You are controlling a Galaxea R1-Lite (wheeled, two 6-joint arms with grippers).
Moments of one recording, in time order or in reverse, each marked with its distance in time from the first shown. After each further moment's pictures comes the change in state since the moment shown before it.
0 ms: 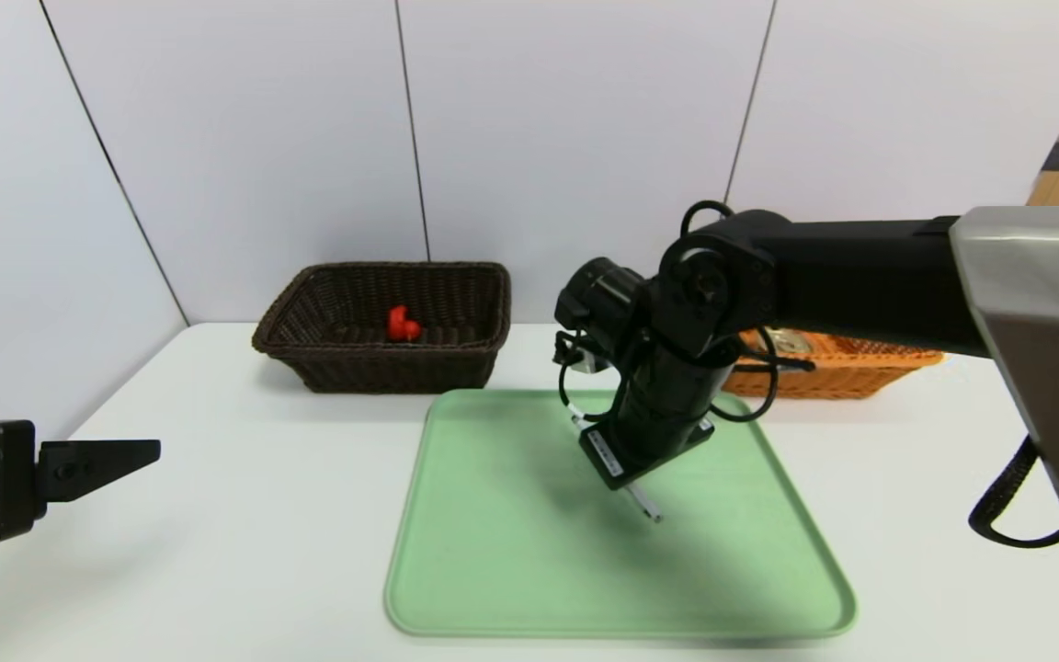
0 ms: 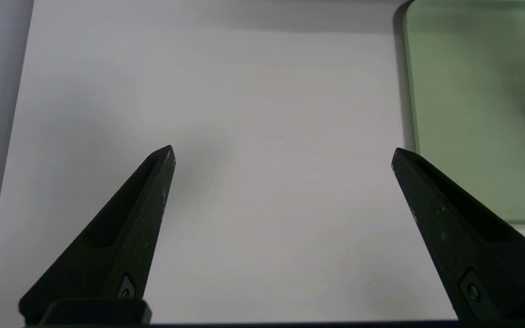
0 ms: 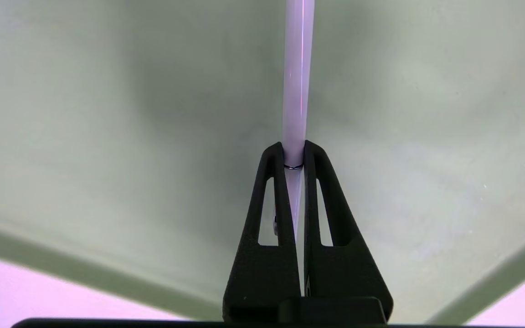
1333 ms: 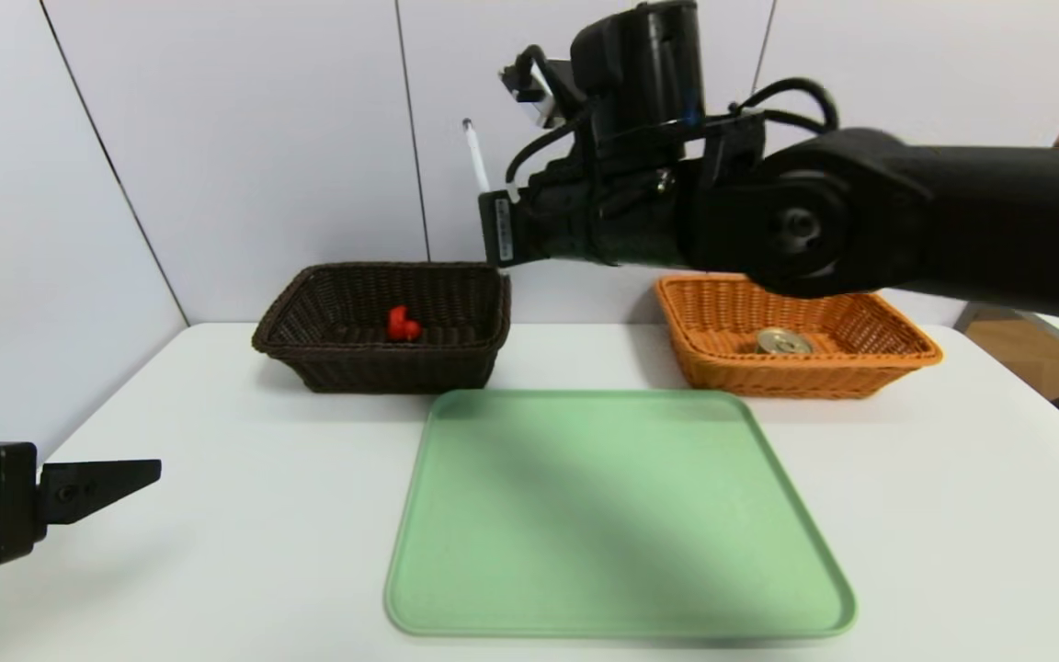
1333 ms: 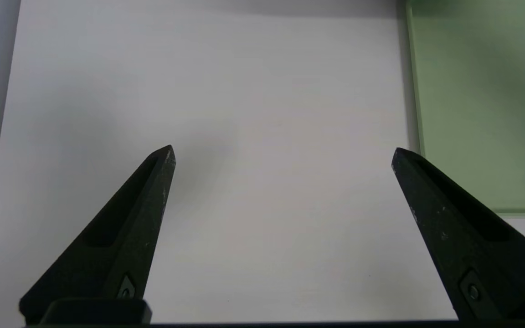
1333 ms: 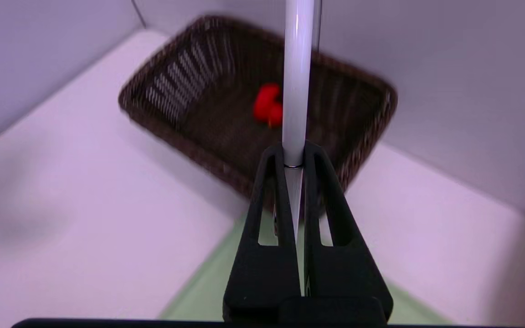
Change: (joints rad) left arm -0.002 -0.013 0.034 0.001 -0.007 -0.001; right arm 0.077 -0.141 -0.001 -0.916 -0.013 -0.073
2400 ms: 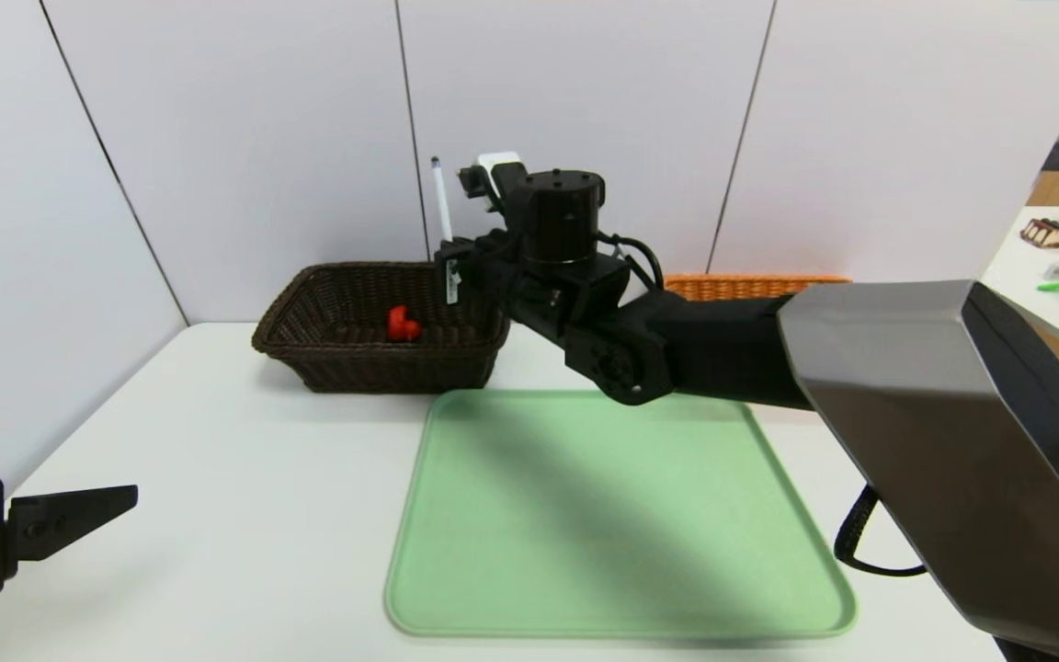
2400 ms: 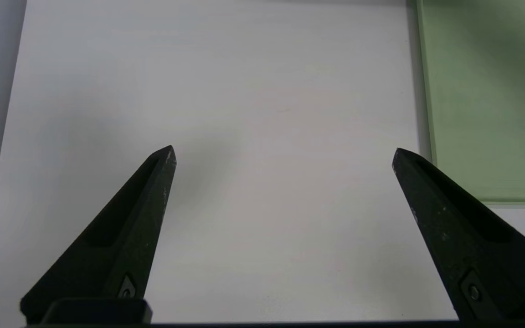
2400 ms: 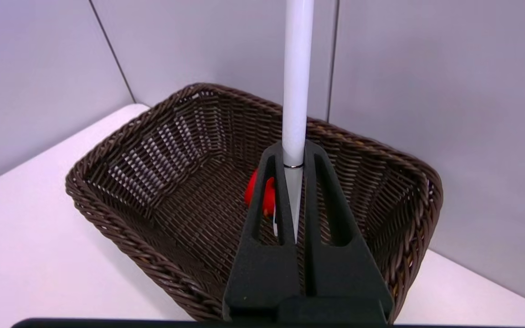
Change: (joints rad) left arm 0.011 -0.068 0.055 0.000 0.009 -0.007; right arm -0.017 0.295 -0.009 -0.526 0.000 -0.037
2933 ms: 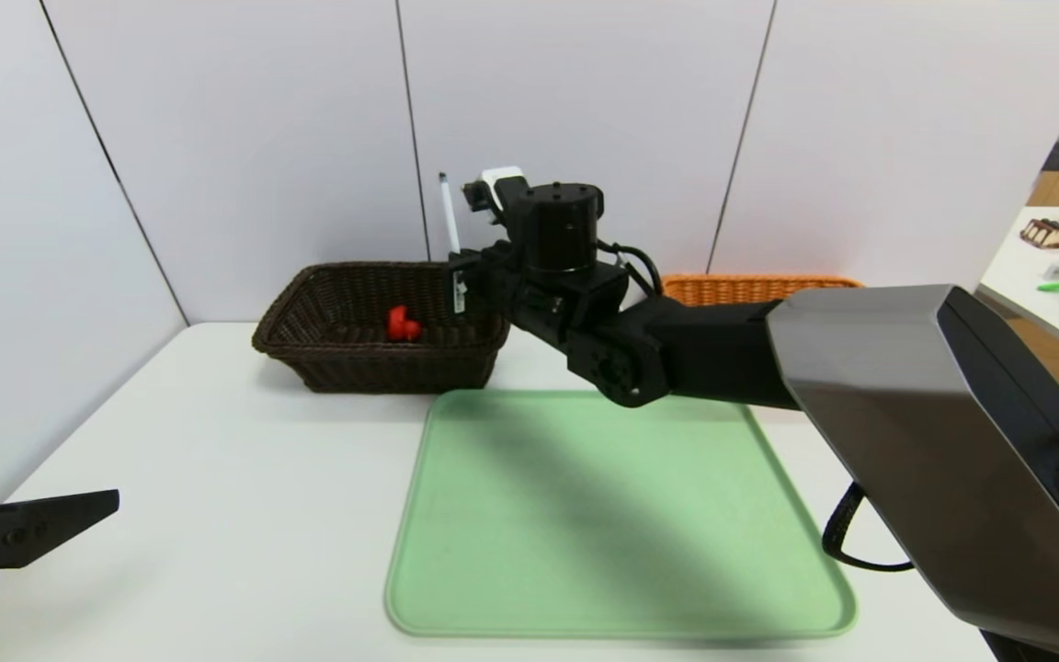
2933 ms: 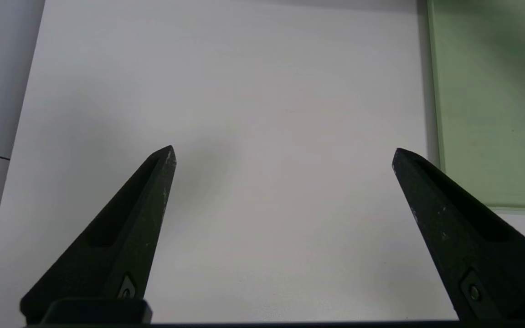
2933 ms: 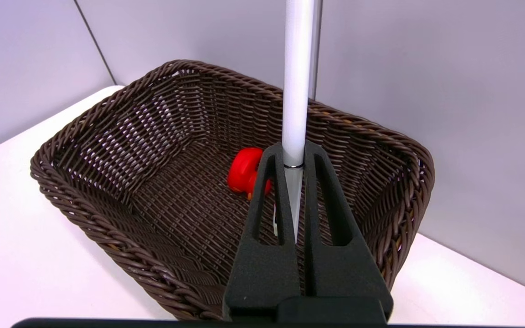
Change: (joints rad) left arm 0.029 -0.030 0.015 0.001 0.000 0.000; right arm -0.014 0.019 0.001 0.016 -0.003 -0.011
